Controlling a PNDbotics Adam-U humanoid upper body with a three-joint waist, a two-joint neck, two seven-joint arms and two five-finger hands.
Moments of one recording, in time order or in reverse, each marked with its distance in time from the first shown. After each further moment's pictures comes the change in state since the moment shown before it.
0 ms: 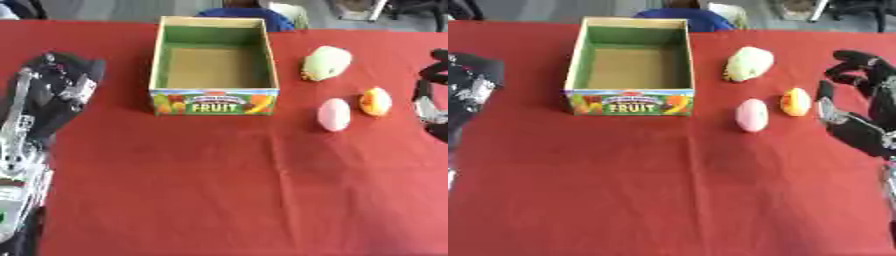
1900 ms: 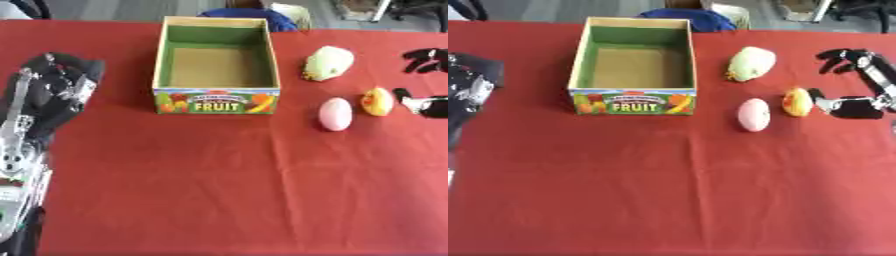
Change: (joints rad) left arm 0.007 0.000 -0.006 0.000 0.000 0.001 -0.011; right arm -0.361 -0.165 0.145 0.650 0.249 -0.158 0.149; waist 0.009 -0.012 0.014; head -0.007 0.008
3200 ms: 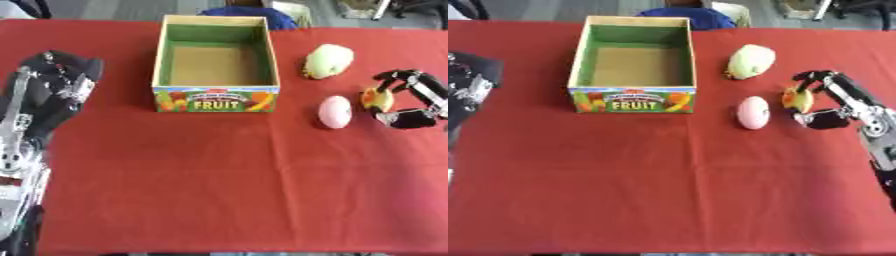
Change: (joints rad) left arm 0.000 0.000 -0.001 0.003 0.000 -0.002 -0.006; right arm -0.087 0.090 -0.005 0.245 0.238 -0.005 -0.036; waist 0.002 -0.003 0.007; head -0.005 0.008
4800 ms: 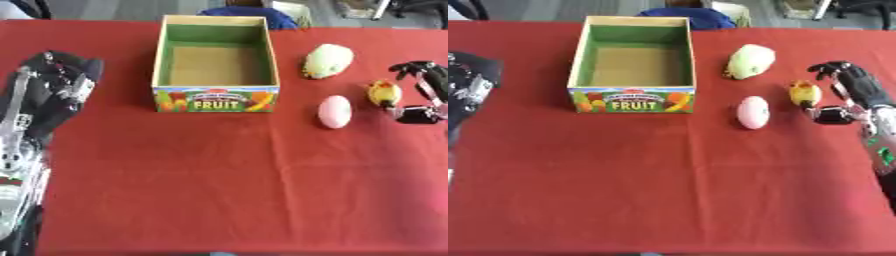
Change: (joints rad) left arm 0.000 0.000 0.000 0.000 0.000 0.000 0.000; right arm -0.008 0.007 -0.009 0.003 0.384 0.052 -0.308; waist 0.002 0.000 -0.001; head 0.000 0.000
